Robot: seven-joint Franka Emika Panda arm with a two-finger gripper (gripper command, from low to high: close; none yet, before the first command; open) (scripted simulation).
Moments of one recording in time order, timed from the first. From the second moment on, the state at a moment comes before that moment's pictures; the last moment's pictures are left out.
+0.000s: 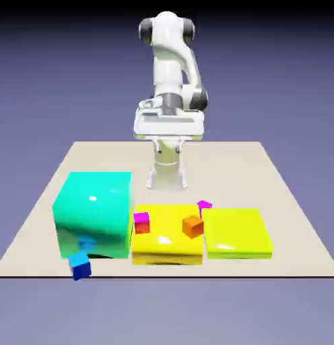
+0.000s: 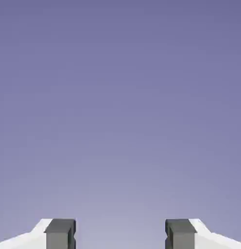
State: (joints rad) arm 0.02 -0.53 -0.03 -2.78 0.01 3.01 0.71
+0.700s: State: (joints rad) arm 0.23 0.23 -0.50 -2.24 0.26 2.52 0.15
